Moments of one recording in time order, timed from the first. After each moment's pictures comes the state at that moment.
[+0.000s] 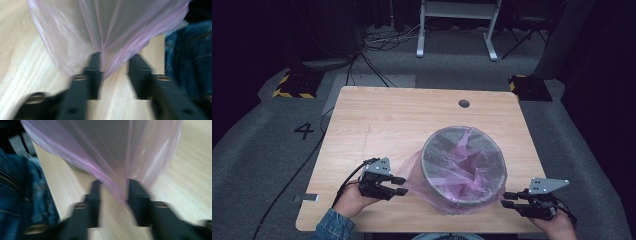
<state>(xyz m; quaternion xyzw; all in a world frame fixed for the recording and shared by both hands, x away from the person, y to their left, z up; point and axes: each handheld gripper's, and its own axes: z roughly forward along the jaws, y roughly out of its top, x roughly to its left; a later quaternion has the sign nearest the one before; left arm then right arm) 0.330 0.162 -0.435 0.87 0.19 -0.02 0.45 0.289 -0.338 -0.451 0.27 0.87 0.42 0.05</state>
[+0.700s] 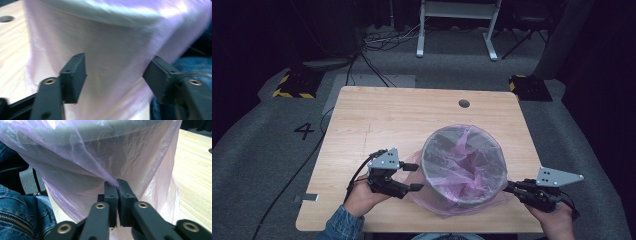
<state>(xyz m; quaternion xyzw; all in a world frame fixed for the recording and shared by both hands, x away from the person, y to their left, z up) 0.326 0.130 -0.388 0.83 0.17 0.01 0.53 0.287 -0.314 -0.396 0.25 0.82 0.50 0.10</state>
